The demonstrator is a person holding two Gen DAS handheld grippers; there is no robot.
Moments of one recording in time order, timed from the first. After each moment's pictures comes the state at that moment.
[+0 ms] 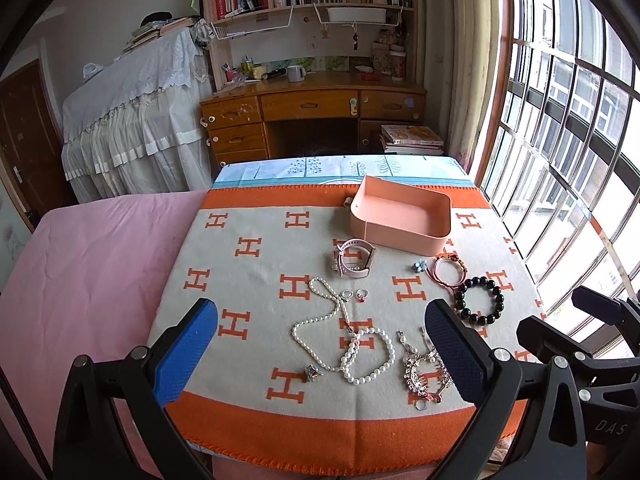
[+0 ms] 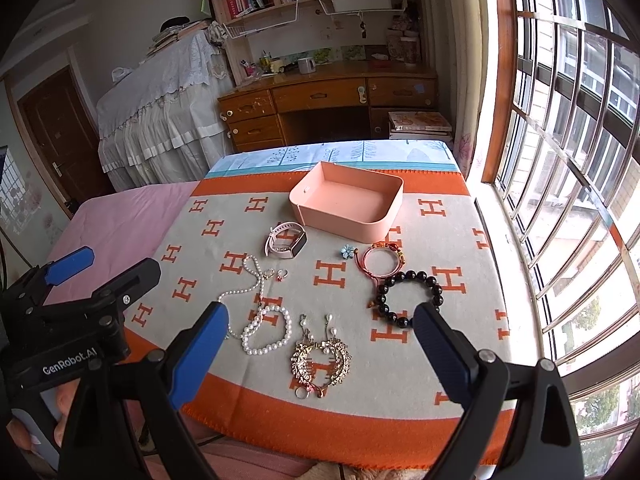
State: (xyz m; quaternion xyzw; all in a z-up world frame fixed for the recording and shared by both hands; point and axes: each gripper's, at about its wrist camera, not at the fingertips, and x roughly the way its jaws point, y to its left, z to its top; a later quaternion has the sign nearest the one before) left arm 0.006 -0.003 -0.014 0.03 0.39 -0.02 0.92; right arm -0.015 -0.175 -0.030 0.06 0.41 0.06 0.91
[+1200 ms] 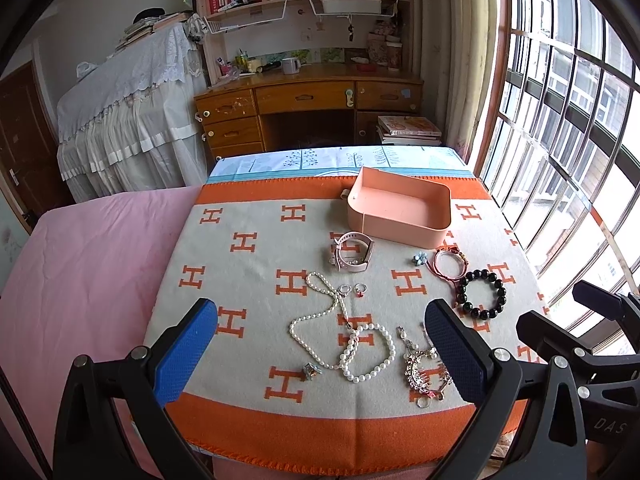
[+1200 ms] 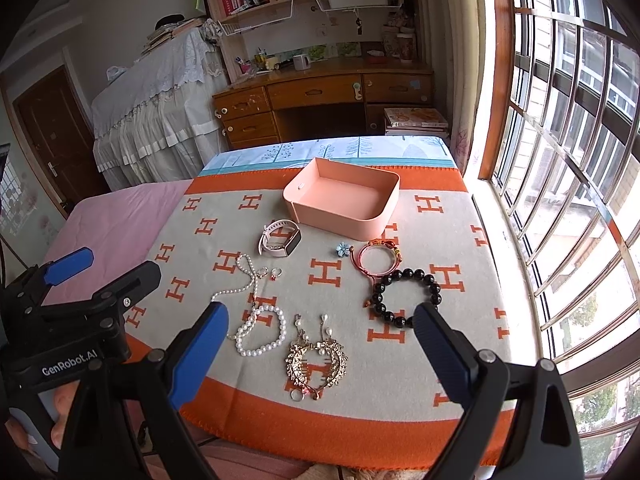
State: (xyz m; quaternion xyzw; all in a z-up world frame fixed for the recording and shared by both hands) left arm 0.015 -0.003 -0.025 0.03 0.39 -0.02 0.92; right arm -0.012 -0.175 -0.034 0.06 0.42 0.05 0.91
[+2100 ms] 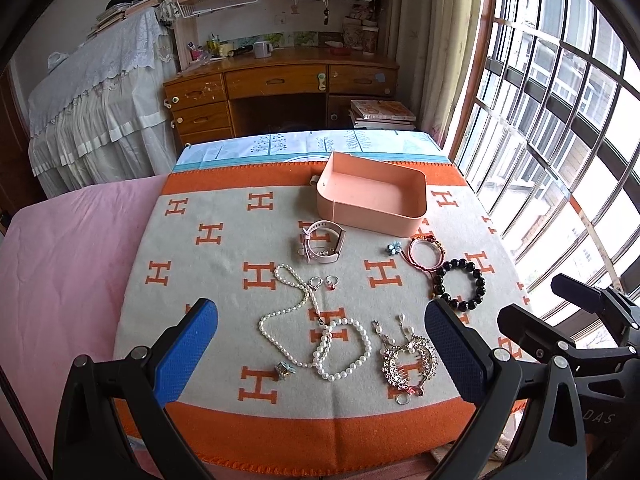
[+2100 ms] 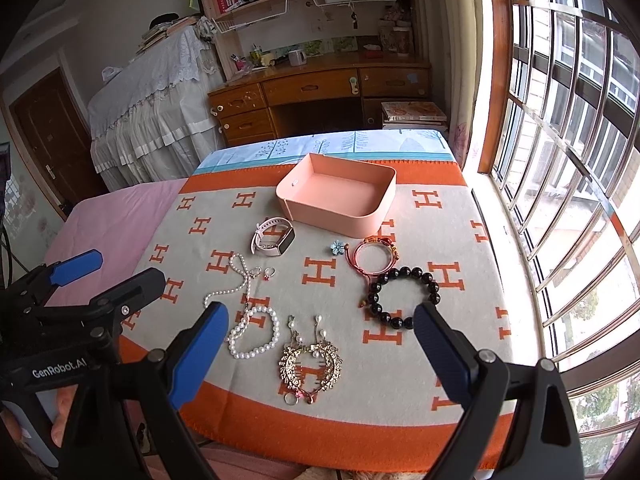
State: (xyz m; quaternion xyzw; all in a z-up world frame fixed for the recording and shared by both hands) left arm 0.038 -0.012 -0.033 0.02 0.43 -0.08 0.90; right arm 0.001 -0.187 -0.041 0.07 0.43 0.05 0.90
